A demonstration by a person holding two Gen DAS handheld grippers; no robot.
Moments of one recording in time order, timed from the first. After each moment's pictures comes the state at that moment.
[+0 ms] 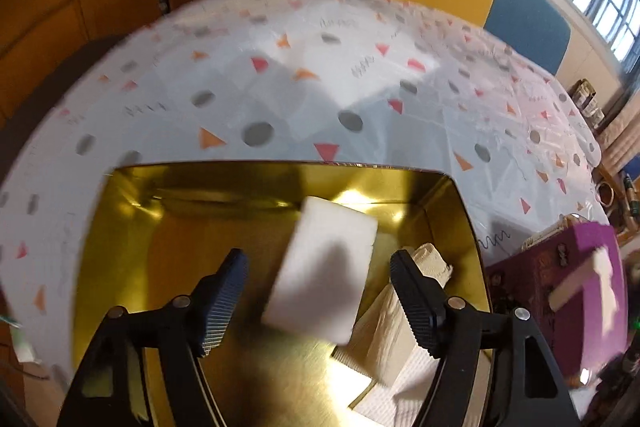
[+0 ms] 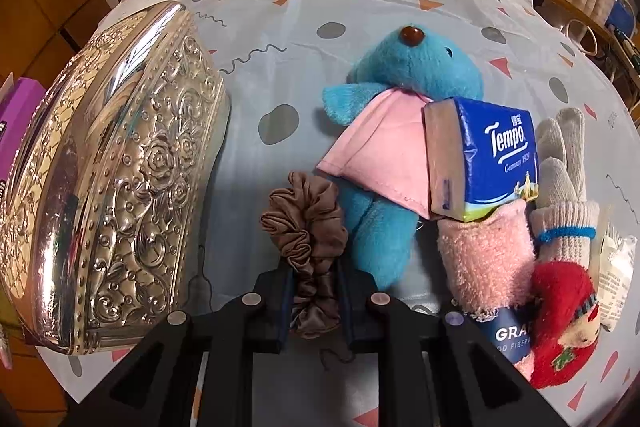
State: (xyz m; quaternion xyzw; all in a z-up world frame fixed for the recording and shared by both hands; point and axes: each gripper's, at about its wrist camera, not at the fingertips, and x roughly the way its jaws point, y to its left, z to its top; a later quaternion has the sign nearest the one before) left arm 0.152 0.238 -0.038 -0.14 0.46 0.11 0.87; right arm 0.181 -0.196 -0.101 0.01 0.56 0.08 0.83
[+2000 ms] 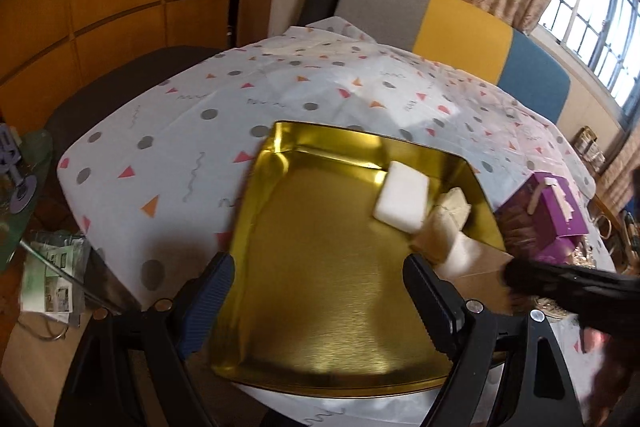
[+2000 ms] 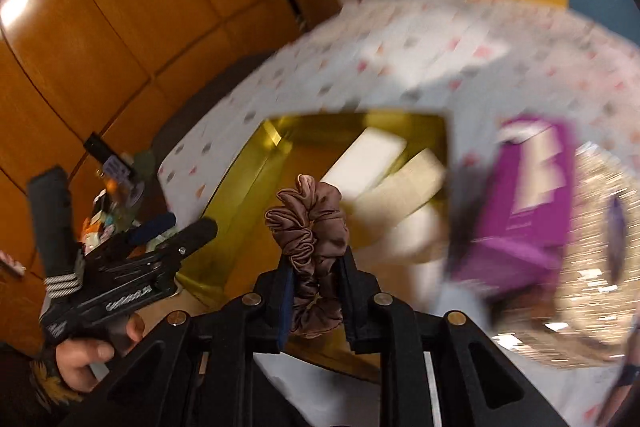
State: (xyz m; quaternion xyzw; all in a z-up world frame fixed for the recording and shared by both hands) left arm -0.031 0.273 -0.015 -0.17 0.37 0.17 0.90; right arm 0.098 0.084 0.003 -0.03 0.49 0.41 0.77
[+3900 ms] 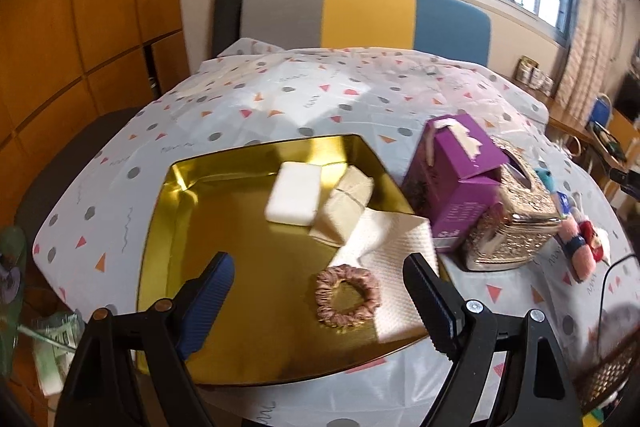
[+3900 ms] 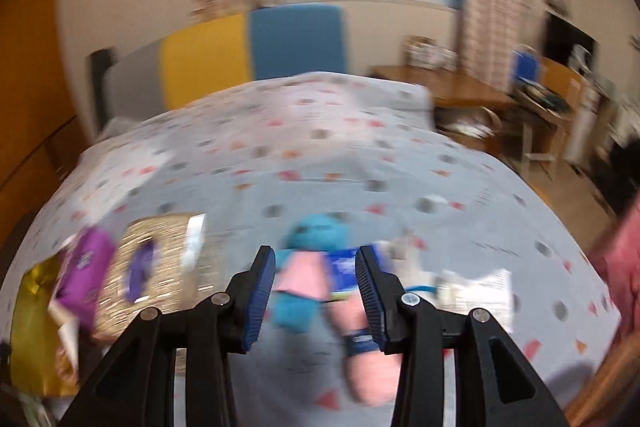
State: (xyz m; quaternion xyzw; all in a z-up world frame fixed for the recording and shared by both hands) left arm -0.013 0.164 0.007 -0.04 0.37 0.06 0.93; right arm 0.107 -0.244 0.043 0.06 0.33 -0.06 0.94
